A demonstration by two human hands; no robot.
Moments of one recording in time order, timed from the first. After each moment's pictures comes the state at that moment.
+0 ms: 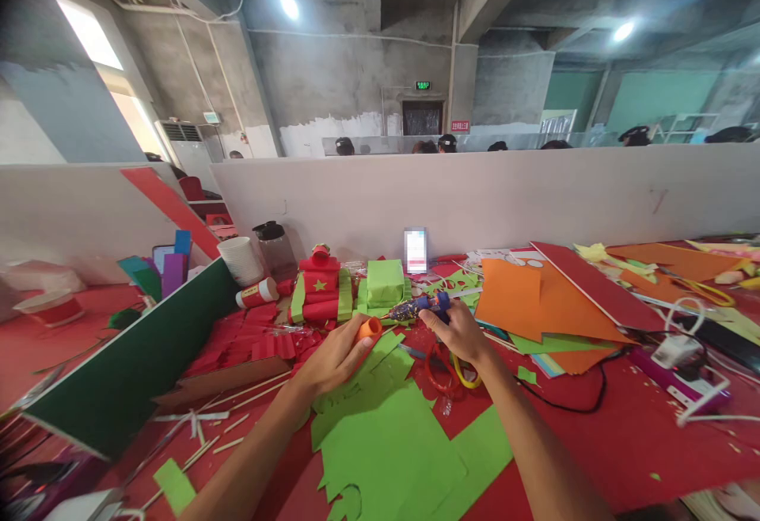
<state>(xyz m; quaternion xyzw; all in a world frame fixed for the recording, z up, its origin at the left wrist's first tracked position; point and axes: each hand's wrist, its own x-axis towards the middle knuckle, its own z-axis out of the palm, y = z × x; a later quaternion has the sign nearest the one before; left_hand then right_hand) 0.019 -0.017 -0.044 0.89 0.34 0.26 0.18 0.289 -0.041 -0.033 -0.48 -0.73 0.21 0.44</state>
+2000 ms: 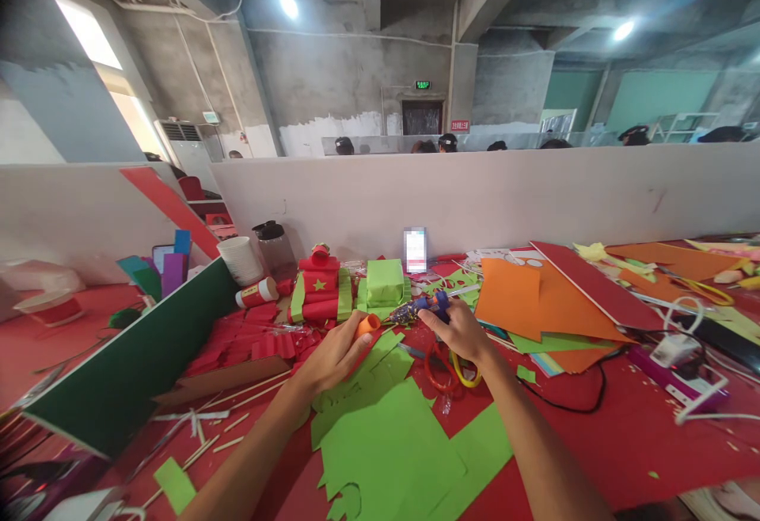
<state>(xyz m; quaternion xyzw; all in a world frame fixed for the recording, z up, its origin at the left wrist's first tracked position) 0.021 -0.019 -0.041 0.88 0.37 0.25 0.18 0.291 -0.042 -0.030 -0.49 -0.73 0.19 0.43</state>
